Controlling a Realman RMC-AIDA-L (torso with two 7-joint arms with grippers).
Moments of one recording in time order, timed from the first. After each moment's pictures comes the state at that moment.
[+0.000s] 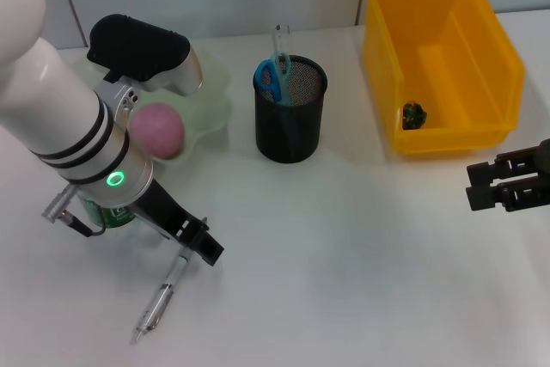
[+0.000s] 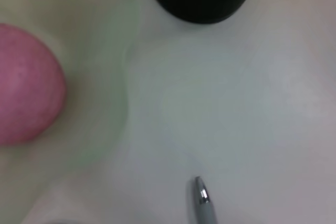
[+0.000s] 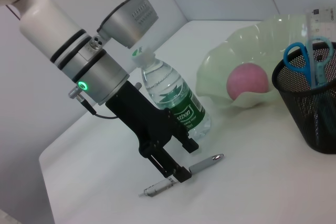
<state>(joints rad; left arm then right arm) -0.78 -2.08 1.60 1.11 2.55 1.48 -2.88 0.52 1.88 -0.59 -0.84 -2.17 -1.96 1.86</state>
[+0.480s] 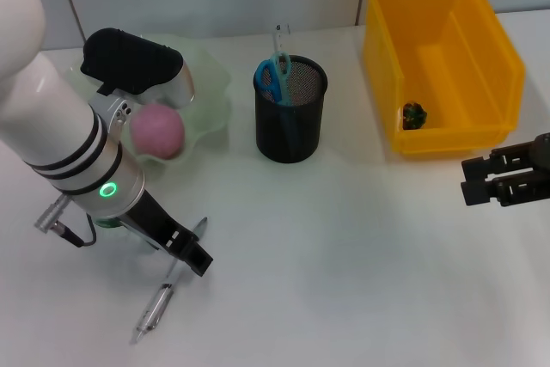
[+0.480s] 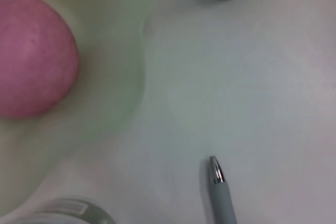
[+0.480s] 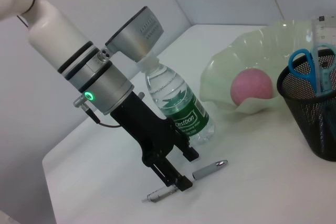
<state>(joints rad) -0.77 -2.08 1.61 1.09 2.57 1.48 -2.88 0.53 1.89 -0.58 -0.84 -2.16 -1.96 1.86</state>
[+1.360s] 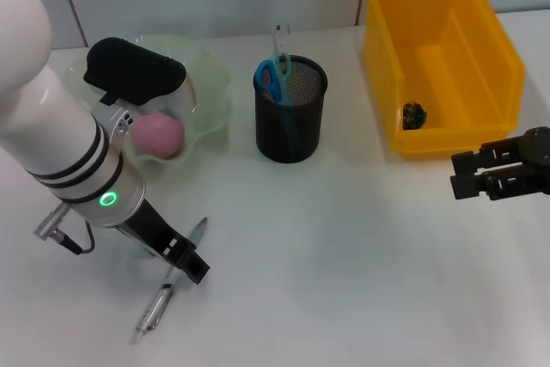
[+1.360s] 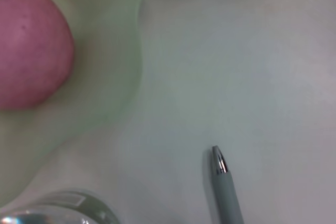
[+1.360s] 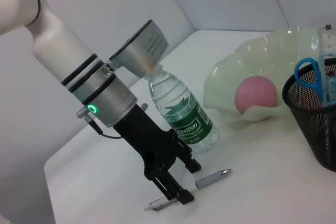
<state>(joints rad) -0.76 -2.08 1.64 1.08 2.57 1.47 -2.88 0.54 1.90 -0.58 -0.84 -2.16 -1.96 1.86</state>
